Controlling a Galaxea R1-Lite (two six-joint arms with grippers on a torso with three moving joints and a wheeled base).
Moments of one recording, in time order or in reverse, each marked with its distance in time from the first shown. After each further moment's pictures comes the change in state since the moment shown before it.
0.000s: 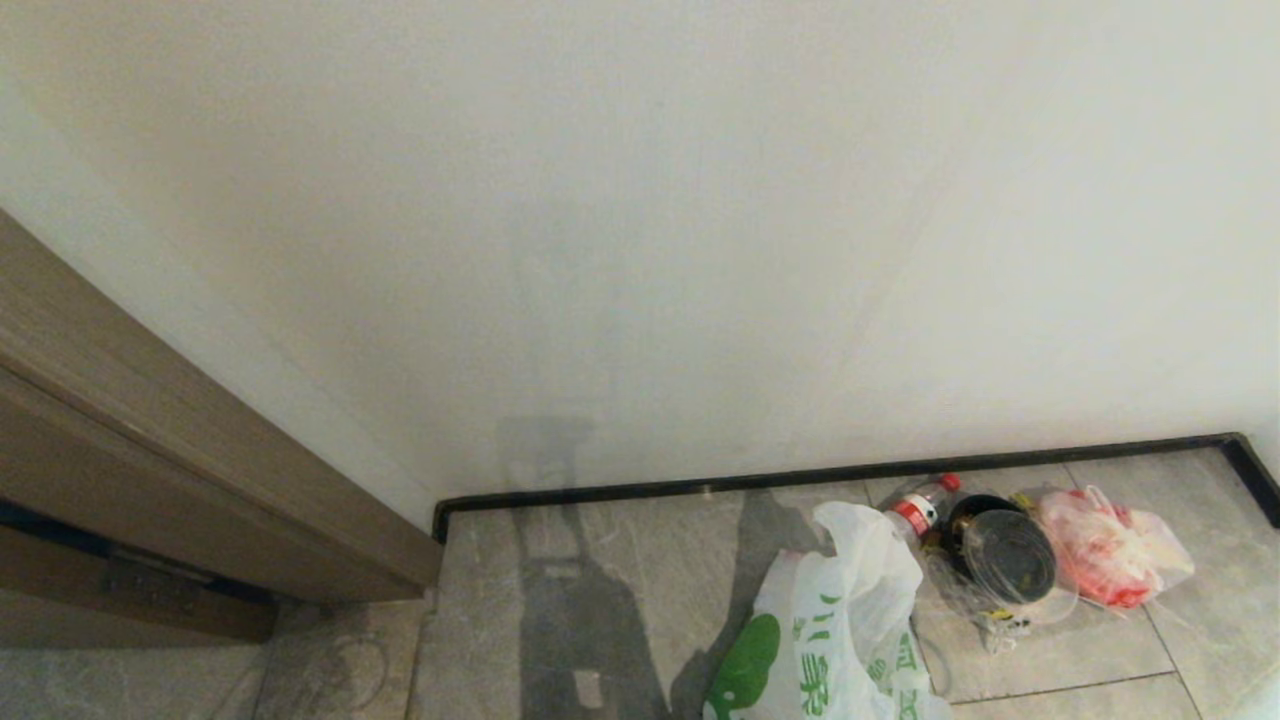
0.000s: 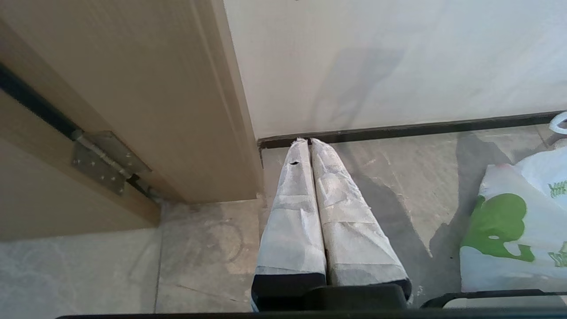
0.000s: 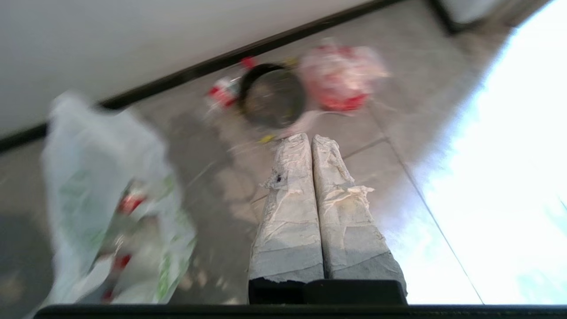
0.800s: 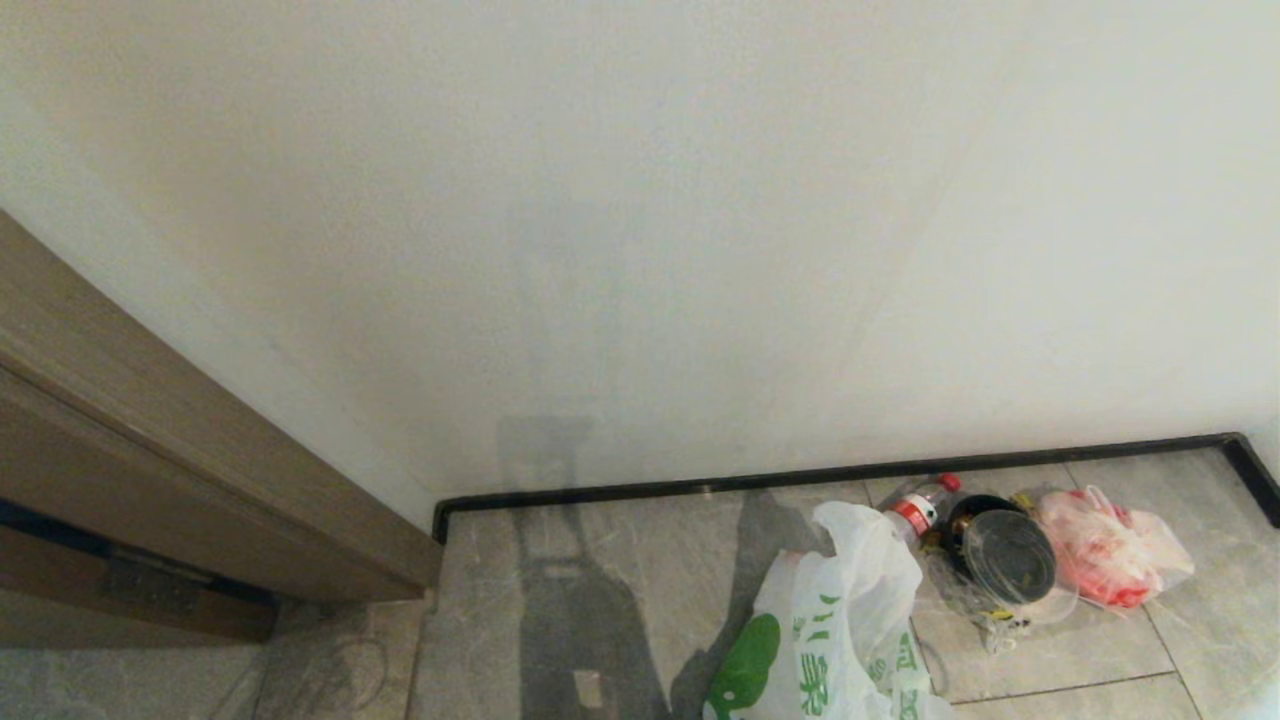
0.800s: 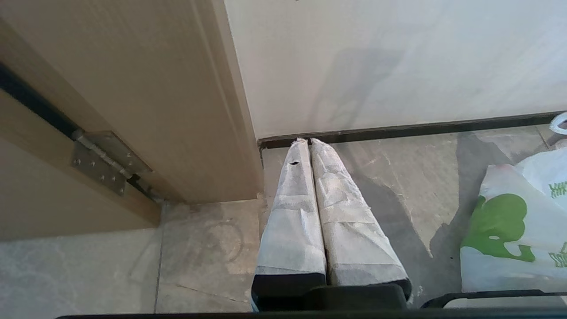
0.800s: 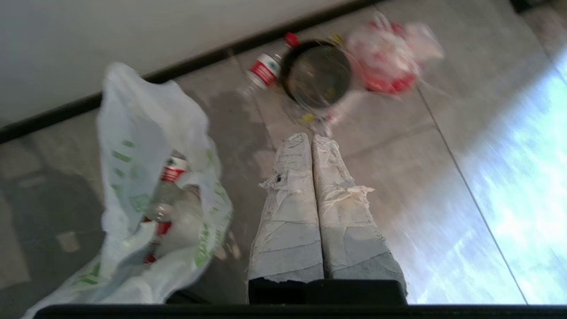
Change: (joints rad) left arm 0.000 0.000 0.000 0.000 0.000 0.000; right arm -0.043 0.002 0.022 -0.011 0.223 0.019
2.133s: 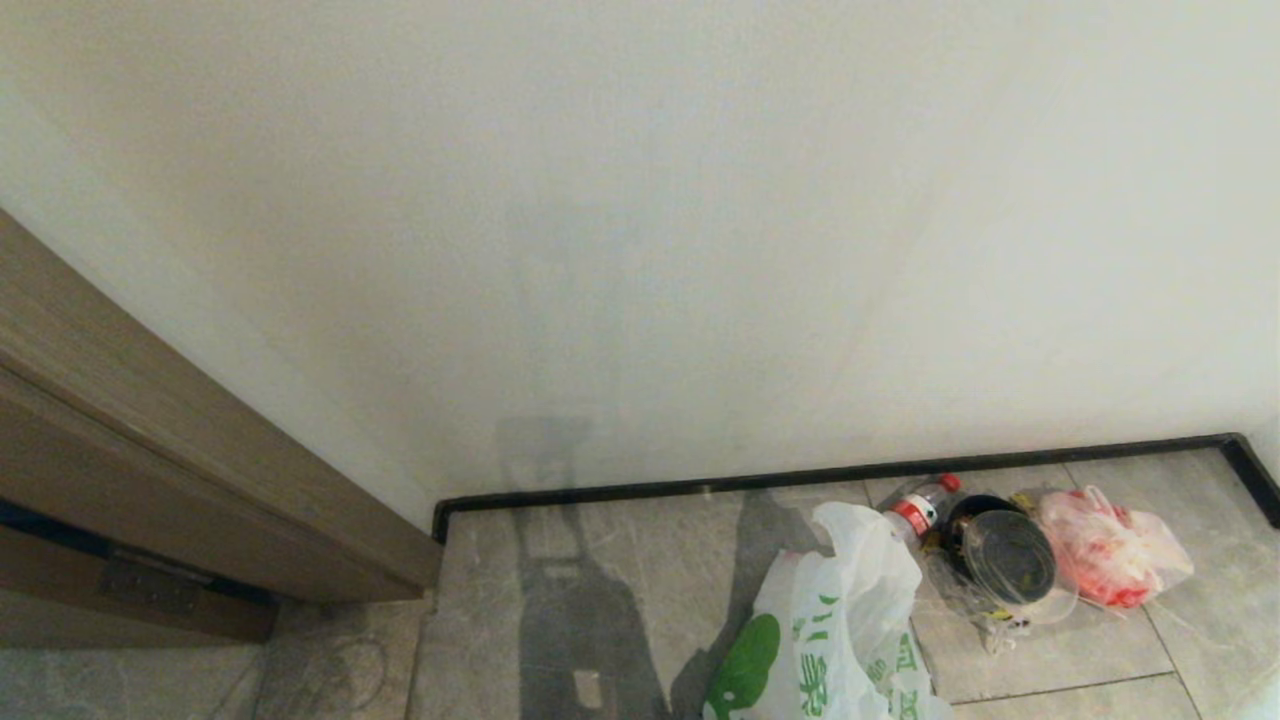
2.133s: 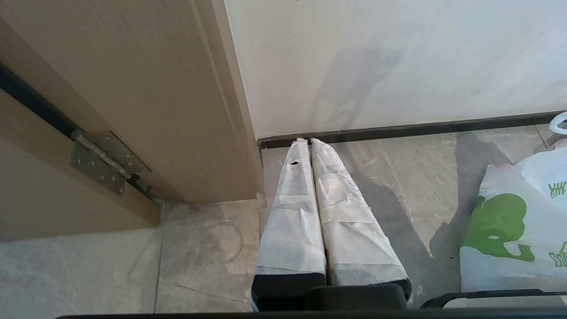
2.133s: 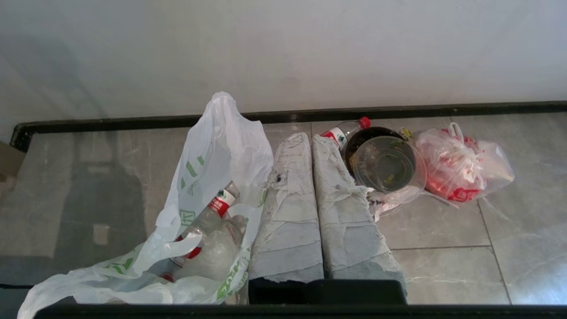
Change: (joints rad) left arm 0.000 0.000 0.000 0.000 0.000 0.000; right arm -0.128 -0.253 0.138 -0.141 0.399 -0.240
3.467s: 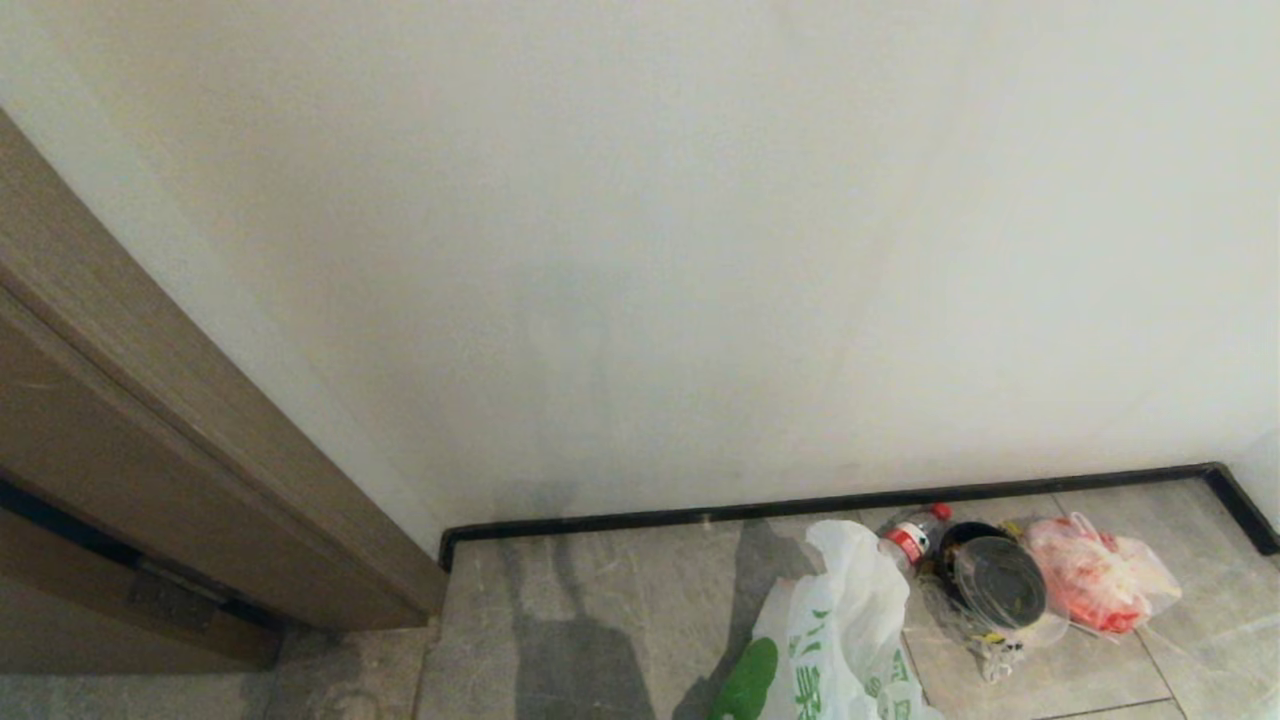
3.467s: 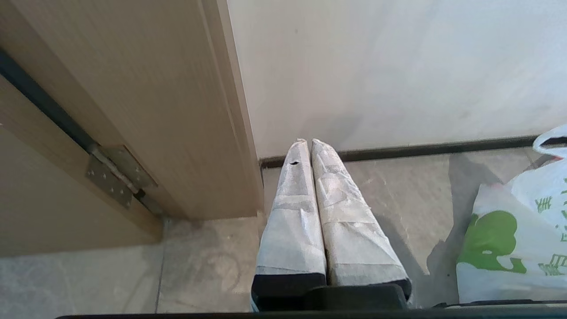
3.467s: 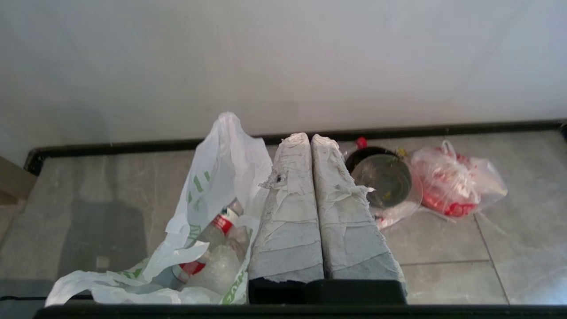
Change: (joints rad) left arm 0.000 0.000 0.000 0.002 0.000 -0.006; right arm -0.001 -0.002 0.000 -0.001 0.000 0.012
